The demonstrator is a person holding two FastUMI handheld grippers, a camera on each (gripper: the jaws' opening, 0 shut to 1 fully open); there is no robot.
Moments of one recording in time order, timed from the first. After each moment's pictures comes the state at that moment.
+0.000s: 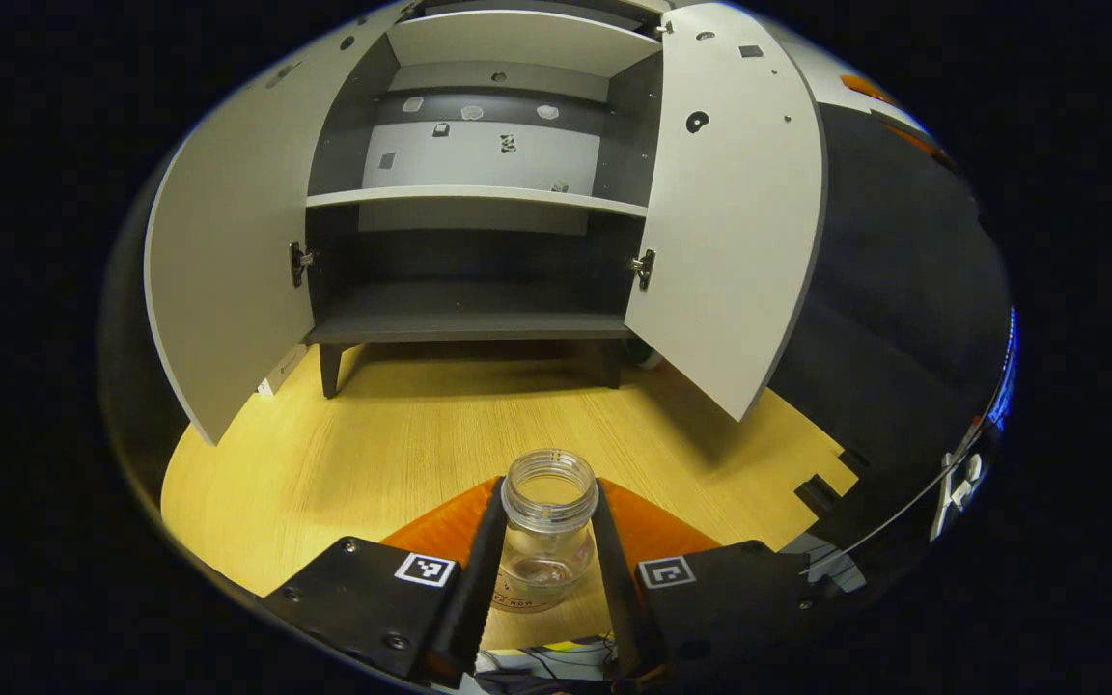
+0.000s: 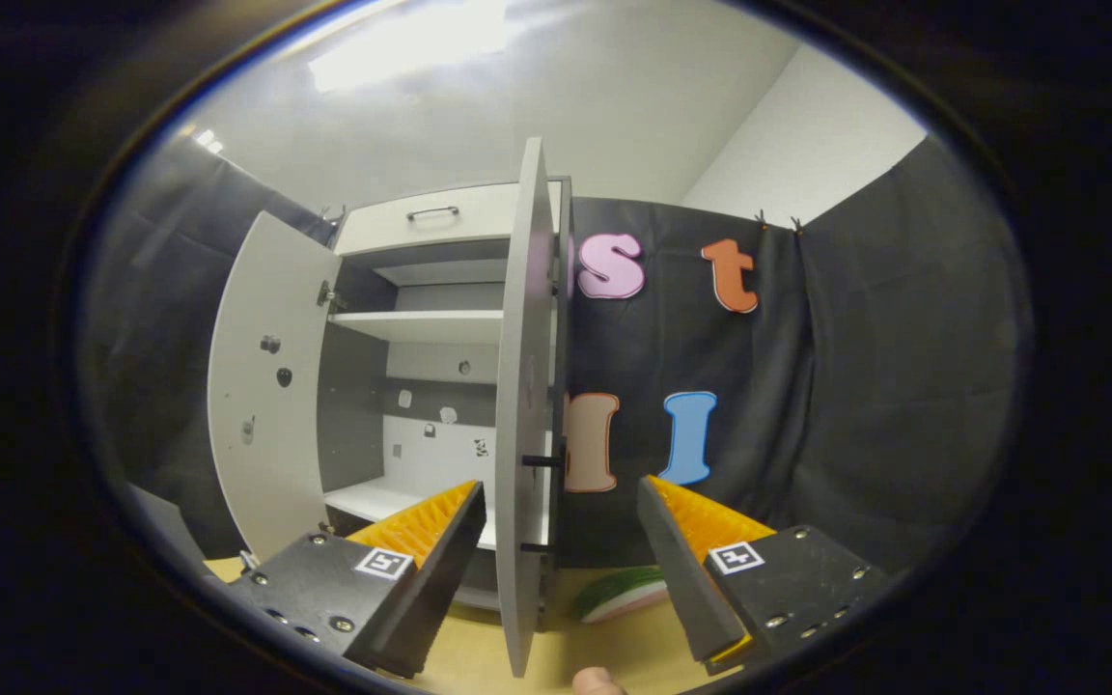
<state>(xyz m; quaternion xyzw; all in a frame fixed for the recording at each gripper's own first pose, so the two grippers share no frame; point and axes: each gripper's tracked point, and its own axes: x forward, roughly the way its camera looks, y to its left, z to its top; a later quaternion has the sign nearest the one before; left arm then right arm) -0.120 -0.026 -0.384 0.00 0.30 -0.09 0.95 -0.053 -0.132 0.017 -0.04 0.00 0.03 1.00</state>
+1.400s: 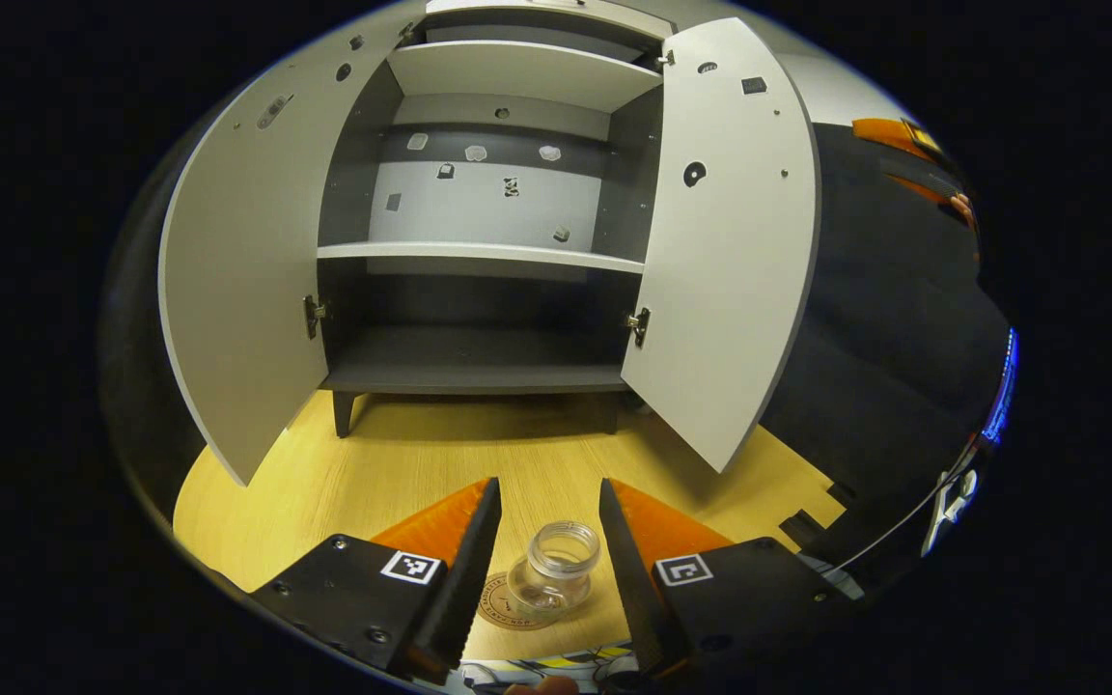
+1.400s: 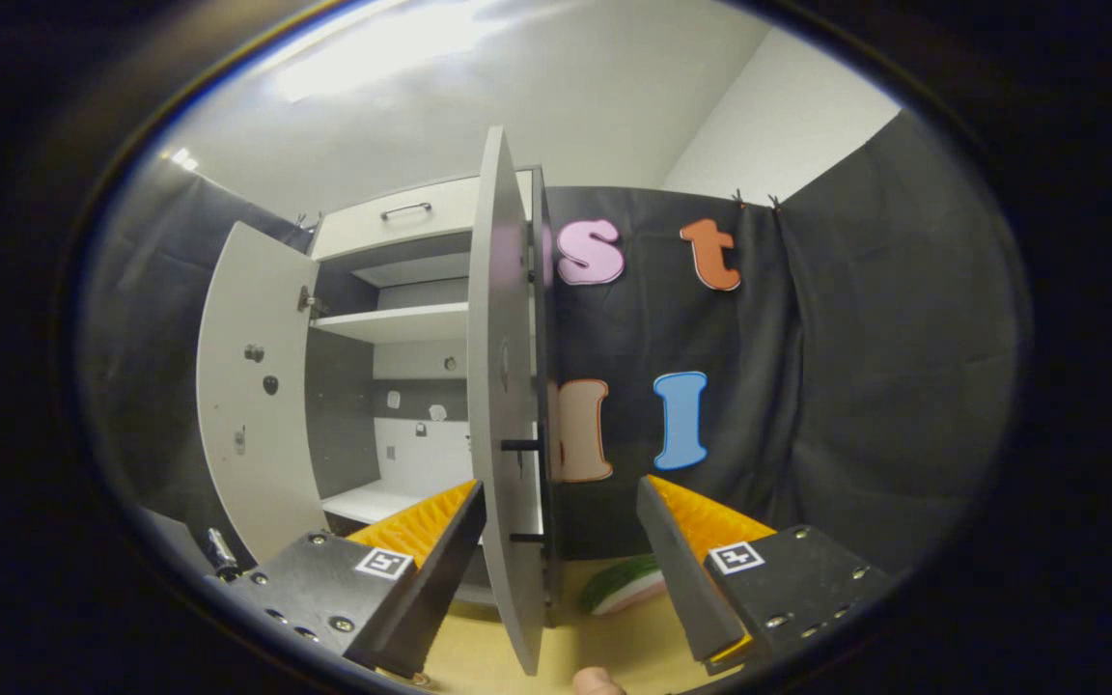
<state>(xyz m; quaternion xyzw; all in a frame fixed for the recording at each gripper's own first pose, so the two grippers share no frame) -0.107 -0.028 -0.329 -0.02 0.25 -0.08 0.96 -0.049 -0.144 -0.002 -0.01 0.01 0.01 1.00</state>
